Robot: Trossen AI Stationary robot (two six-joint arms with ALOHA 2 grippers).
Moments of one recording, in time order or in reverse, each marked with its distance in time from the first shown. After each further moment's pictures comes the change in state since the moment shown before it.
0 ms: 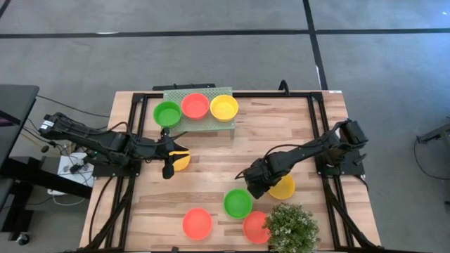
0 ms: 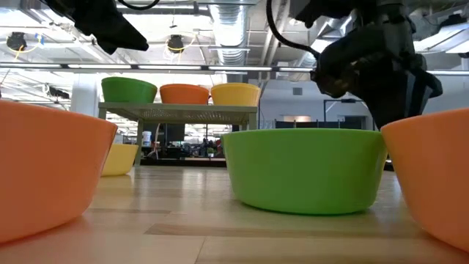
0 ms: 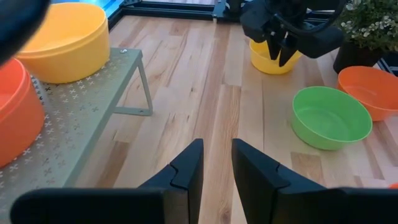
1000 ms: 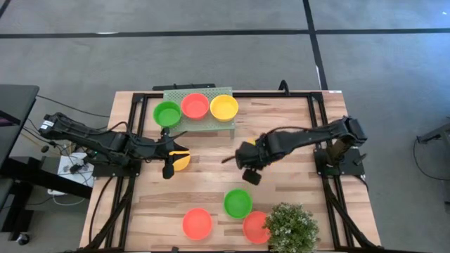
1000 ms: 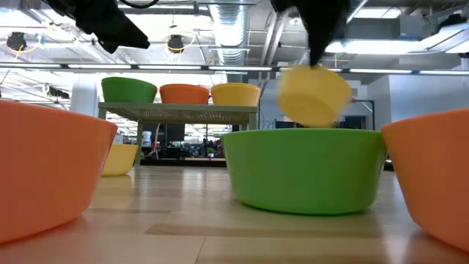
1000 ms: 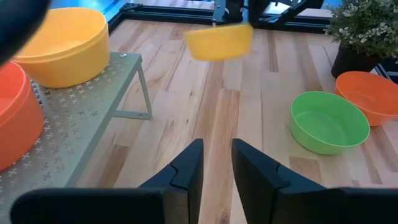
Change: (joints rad) left arm 0.000 0.000 0.001 0.016 0.000 0.000; right arm -0.099 -0.008 0.445 -0.317 0.298 -0.606
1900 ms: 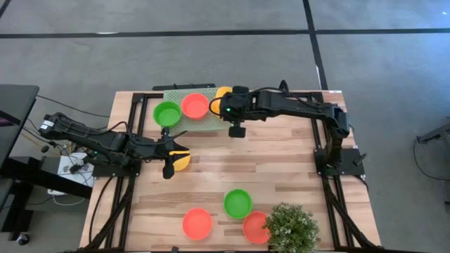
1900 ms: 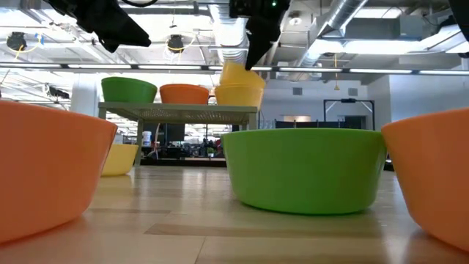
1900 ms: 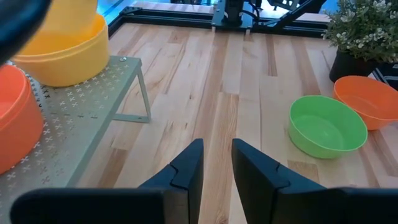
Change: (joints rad) left arm 0.000 0.000 0.000 0.014 0.000 0.000; right arm -0.359 0.125 0.280 0.207 0.196 -0.868
